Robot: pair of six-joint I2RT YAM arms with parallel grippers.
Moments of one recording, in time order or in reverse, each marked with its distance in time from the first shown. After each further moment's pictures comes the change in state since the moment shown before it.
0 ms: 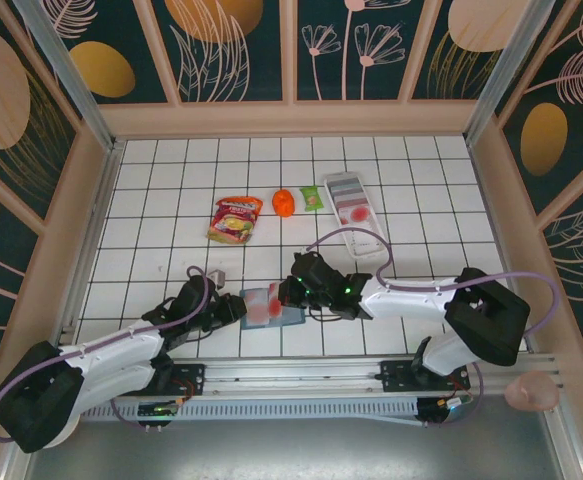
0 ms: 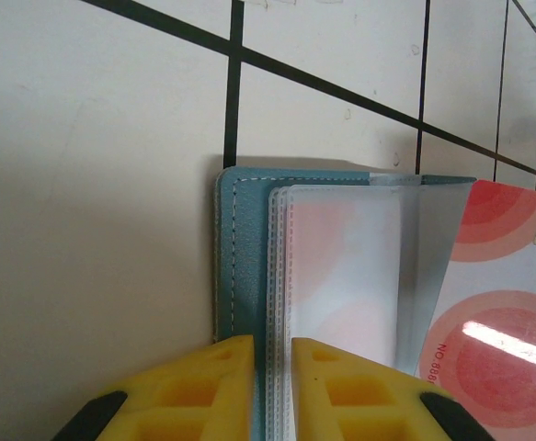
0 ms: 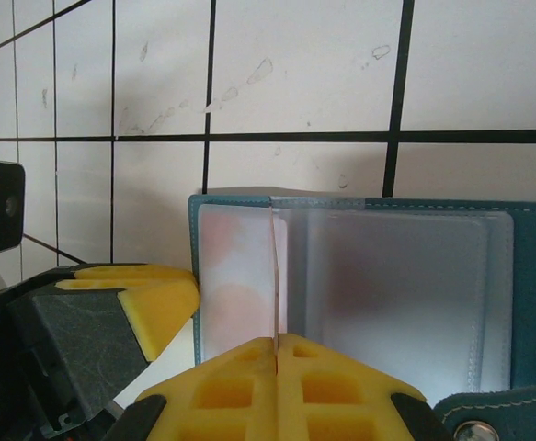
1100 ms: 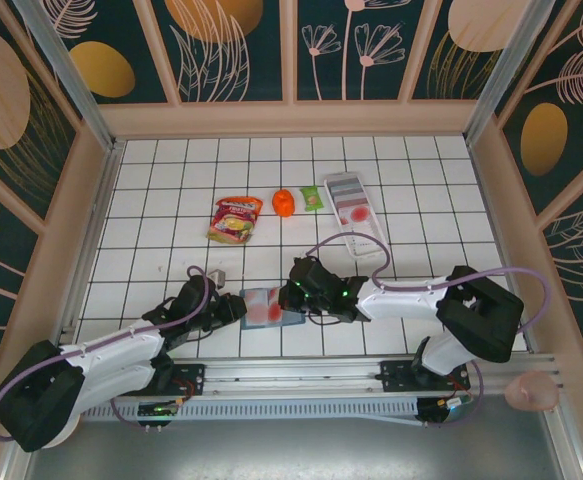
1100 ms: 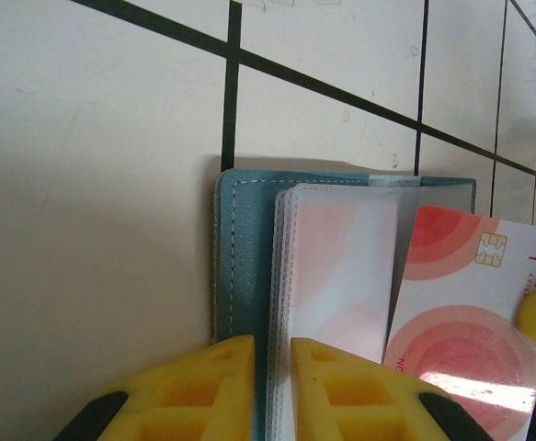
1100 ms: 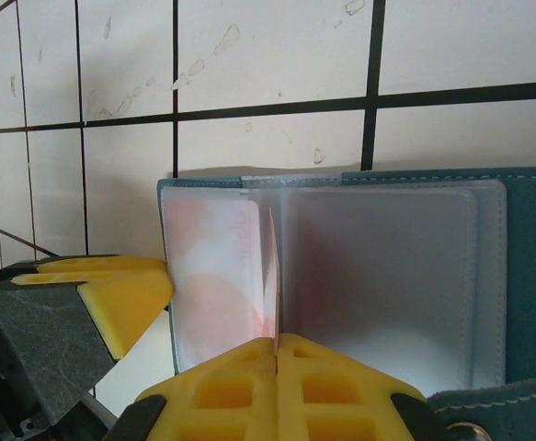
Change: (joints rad) left arm 0.000 0.006 0.000 0.009 0.000 0.000; right arm 0.013 0.035 -0.020 0.030 -0.005 0.033
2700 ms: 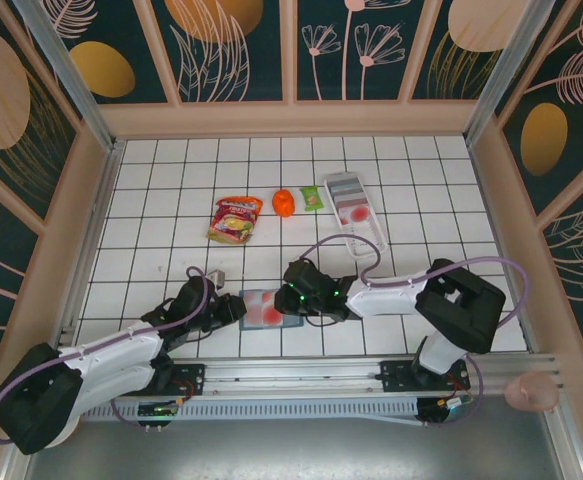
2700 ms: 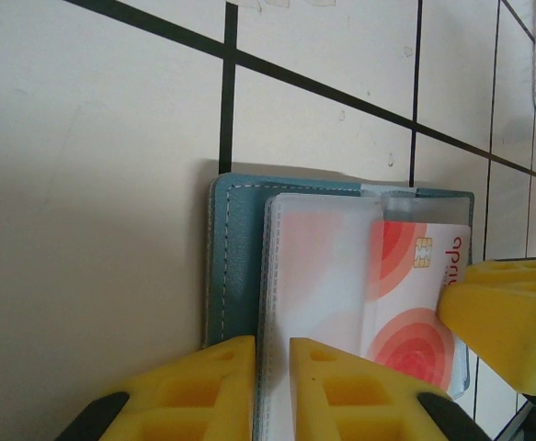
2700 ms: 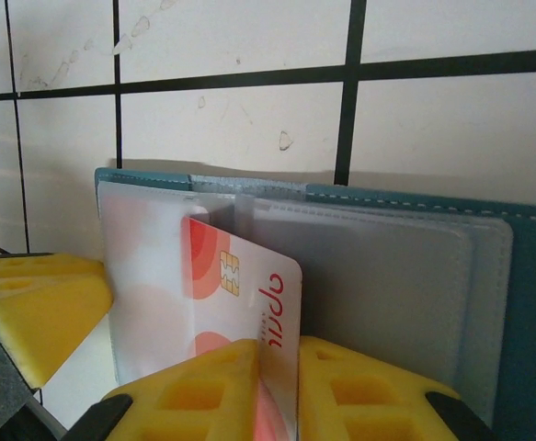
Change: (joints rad) left arm 0.000 -0.019 -0.009 0.001 0.000 0.003; right arm -0.001 0.103 0.027 0.010 -0.027 -0.042
